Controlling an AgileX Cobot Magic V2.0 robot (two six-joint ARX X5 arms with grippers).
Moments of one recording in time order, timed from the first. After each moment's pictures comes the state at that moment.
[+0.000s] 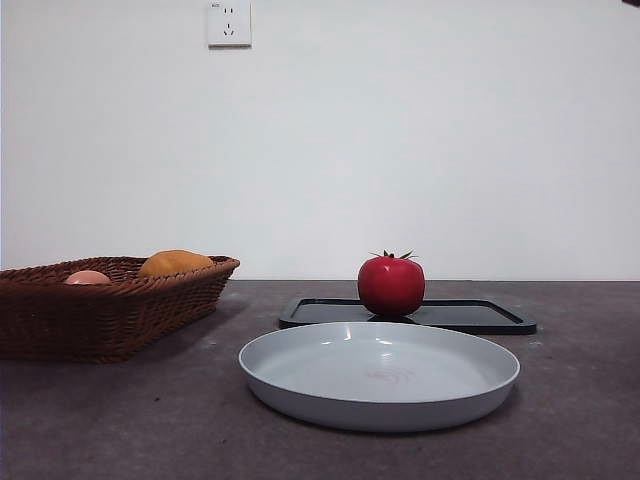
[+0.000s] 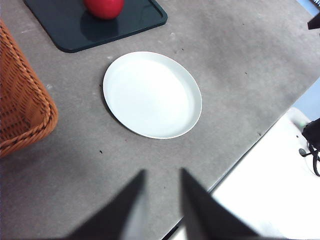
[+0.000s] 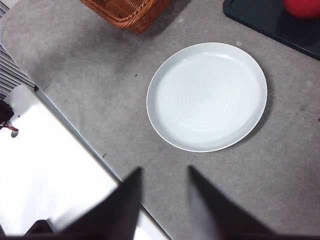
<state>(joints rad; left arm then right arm) -0.42 0.67 0.94 -0.96 0.44 -0.01 0.44 0.80 1.01 -1.04 -0.44 0.03</state>
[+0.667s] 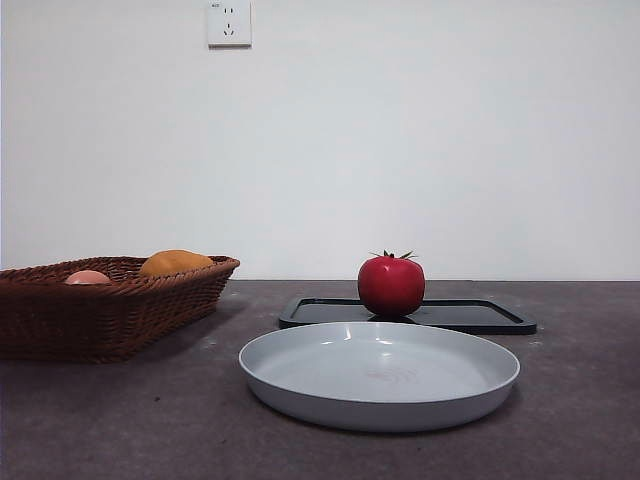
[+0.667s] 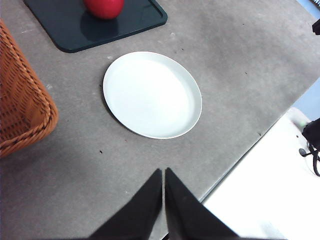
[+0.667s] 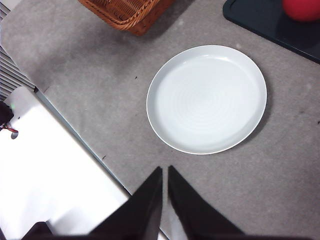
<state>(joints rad) -0.42 0.67 0.94 -0.96 0.44 -0.01 0.44 0.80 1.01 -1.03 -0.44 0.03</state>
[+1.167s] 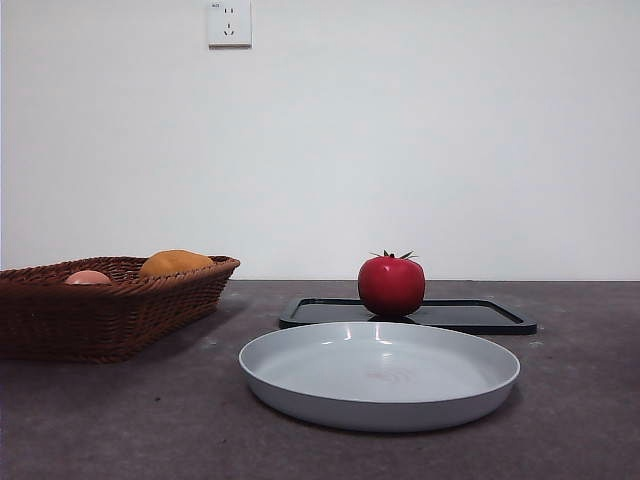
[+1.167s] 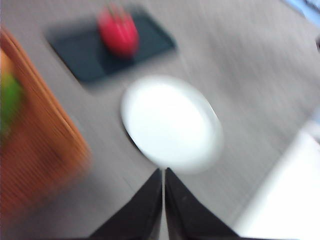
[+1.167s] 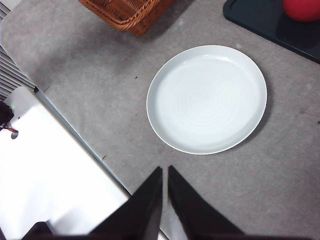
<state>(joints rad) -0.33 0.61 0.94 -0.85 0.44 0.09 0.44 0.80 1.01 -1.03 -0.44 0.03</state>
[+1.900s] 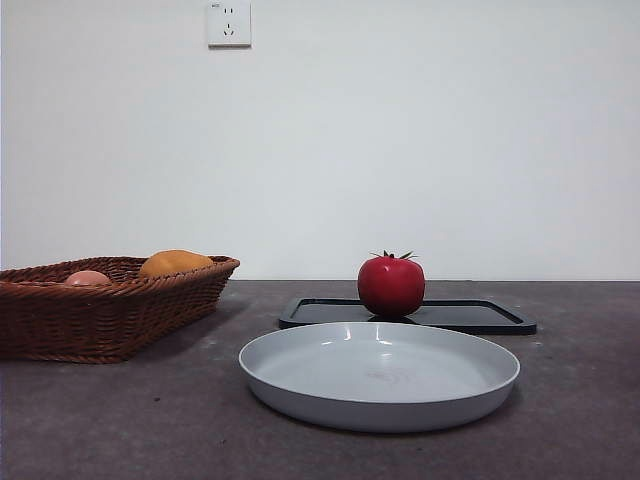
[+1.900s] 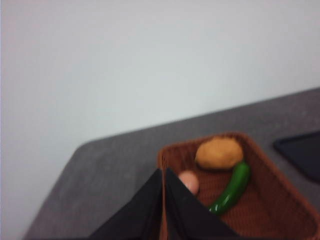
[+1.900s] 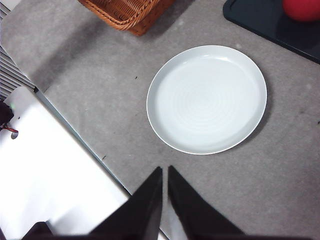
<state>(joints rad) 0.08 0.05 0.28 -0.19 0.17 0.22 0.44 0.80 1.01 -1.03 -0.44 0.03</state>
